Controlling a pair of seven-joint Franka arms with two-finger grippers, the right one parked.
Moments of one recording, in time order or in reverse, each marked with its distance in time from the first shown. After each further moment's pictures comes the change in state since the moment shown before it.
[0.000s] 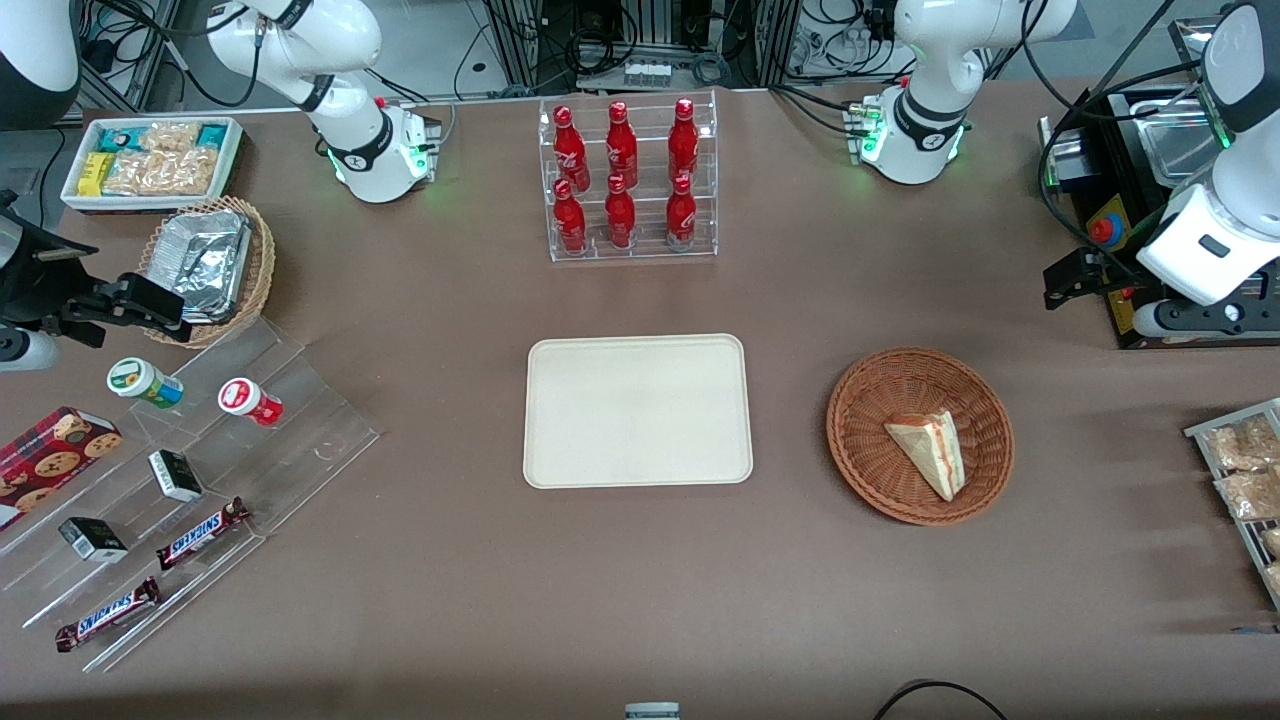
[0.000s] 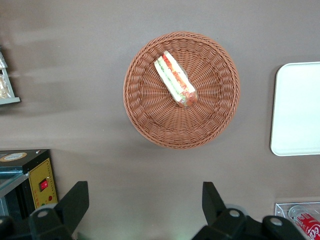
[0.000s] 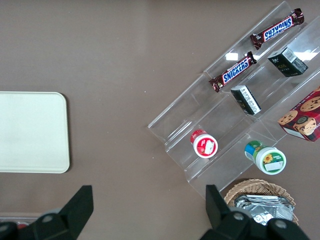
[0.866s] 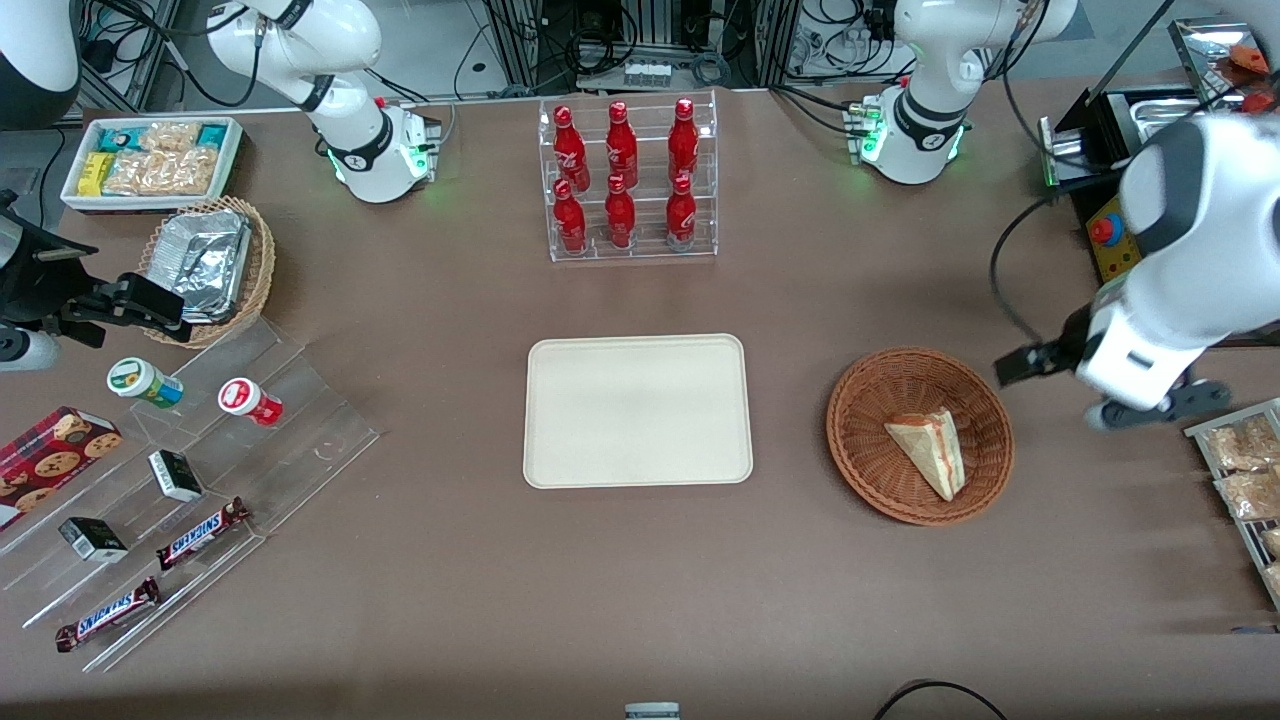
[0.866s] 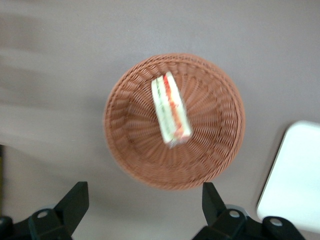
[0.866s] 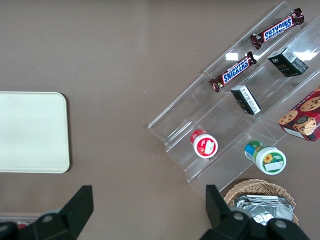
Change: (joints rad) arm -0.039 0.207 -0.014 -0.035 0.000 0.237 -0.369
